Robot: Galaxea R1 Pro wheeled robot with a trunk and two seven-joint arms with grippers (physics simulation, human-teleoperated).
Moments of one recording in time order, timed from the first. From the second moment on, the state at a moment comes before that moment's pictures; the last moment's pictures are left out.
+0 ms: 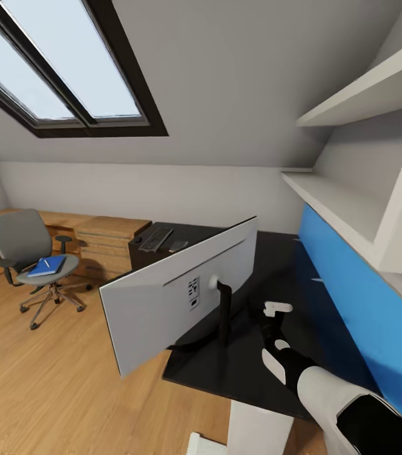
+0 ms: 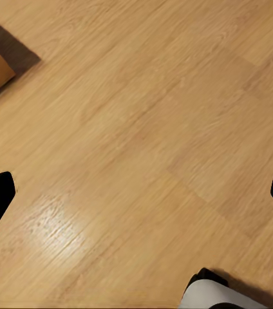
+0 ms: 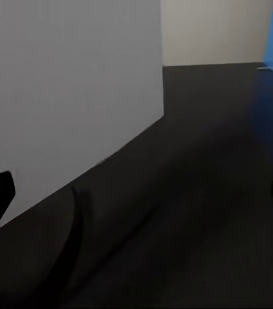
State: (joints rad) left arm 0.13 0.17 -0.28 -0.19 0.81 -0.73 0.01; right arm -0.85 0.02 0.52 -0.19 -0.55 -0.49 -0.17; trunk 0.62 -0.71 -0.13
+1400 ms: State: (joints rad) left arm 0.13 0.16 -0.29 -0.19 0.81 -0.73 0.01; right arm -0.82 0.13 0.53 -0.15 -0.40 -0.49 -0.15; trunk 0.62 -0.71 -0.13
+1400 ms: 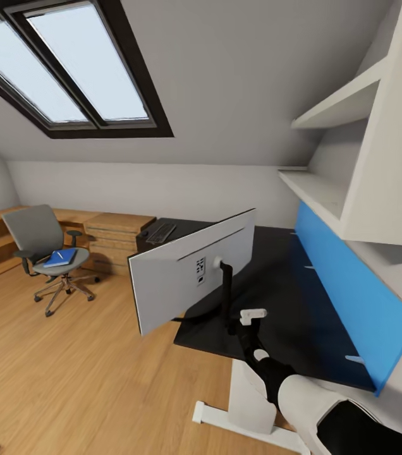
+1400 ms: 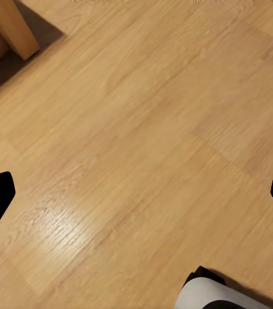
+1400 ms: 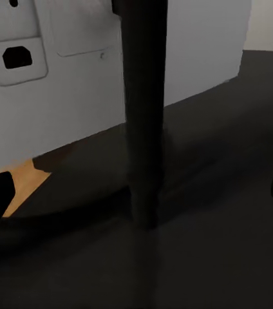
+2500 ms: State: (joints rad) left arm 0.13 0.16 -0.29 -0.19 0.80 -0.73 0.01; right arm -0.82 0.14 0.52 -0.15 -0.40 -0.48 -0.22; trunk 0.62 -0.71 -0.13
